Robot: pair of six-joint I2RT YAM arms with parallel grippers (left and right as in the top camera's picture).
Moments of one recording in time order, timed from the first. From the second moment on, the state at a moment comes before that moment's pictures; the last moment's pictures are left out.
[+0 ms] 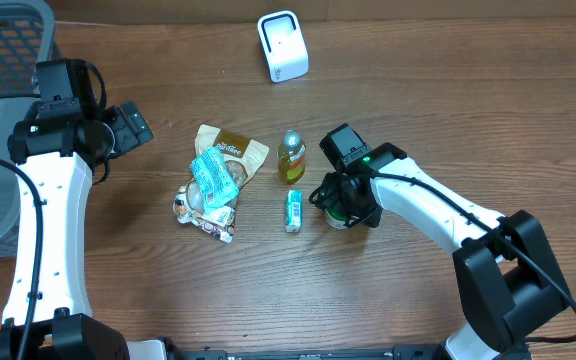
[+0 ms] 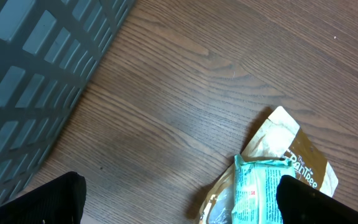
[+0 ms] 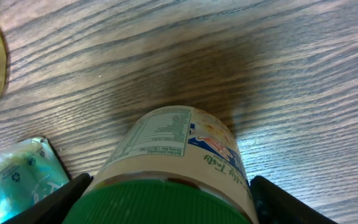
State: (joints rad) left arm 0.17 1.54 1.41 -0.95 -0.07 -0.36; right arm 0.53 1.79 1.16 -0.82 -0.03 0.87
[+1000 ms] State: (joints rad) left arm 0.17 1.54 1.41 -0.95 -0.07 -0.36; right arm 0.53 1.80 1.16 -0.81 -0.04 0.88
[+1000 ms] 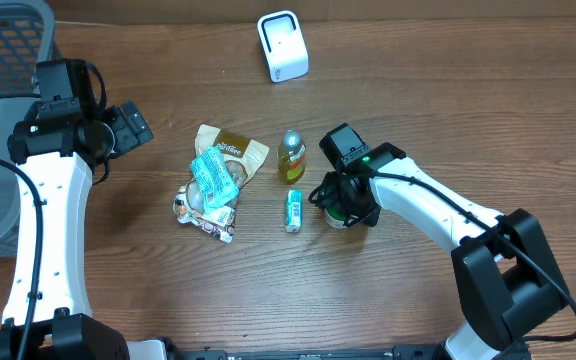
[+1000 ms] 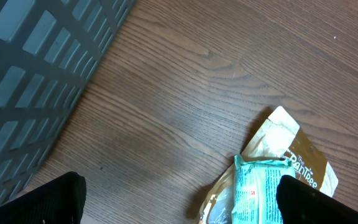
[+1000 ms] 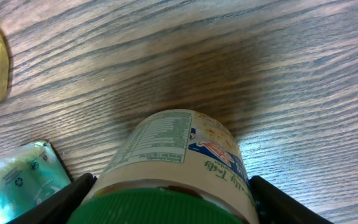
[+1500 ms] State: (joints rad) left arm 0.17 1.54 1.41 -0.95 -0.07 -0.36; right arm 0.35 1.81 1.23 -1.06 -0.23 0.83
